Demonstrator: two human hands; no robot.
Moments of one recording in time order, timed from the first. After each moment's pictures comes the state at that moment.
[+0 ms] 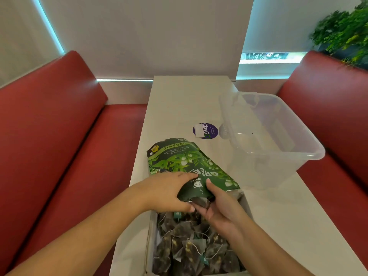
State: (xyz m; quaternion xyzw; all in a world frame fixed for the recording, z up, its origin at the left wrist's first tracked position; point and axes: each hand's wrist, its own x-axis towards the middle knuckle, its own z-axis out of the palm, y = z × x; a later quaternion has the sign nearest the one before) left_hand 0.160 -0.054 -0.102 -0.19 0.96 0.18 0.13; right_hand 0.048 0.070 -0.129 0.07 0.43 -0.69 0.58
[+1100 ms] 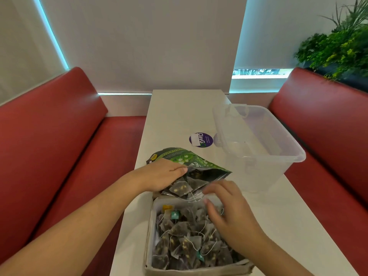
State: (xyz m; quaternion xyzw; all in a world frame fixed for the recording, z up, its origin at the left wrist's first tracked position) left_hand 0.161 -0.059 -0.065 -0.24 0.92 0.31 0.02; right_hand 0.048 0.134 -0.103 -0.60 0.72 -0.36 0.00
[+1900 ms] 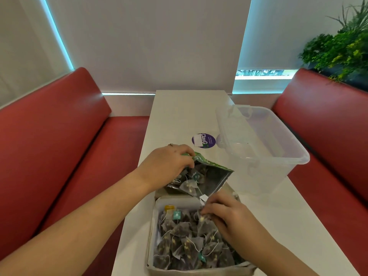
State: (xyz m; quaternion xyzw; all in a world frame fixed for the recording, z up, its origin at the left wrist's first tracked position) left_hand 0.158 -0.056 -0.055 -0.10 0.98 -0.01 -0.17; right_hand 0.037 0.144 -0.113 -0.68 0.68 -0.25 0.06
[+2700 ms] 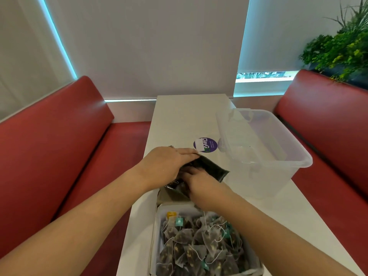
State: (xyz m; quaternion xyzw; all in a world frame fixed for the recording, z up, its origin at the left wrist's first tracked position) left_hand 0.152 -0.067 -0.041 -0.12 0.99 -0.02 -0.09; right_hand 0.038 0.031 -0.095 -0.68 0.72 -0.09 0.09
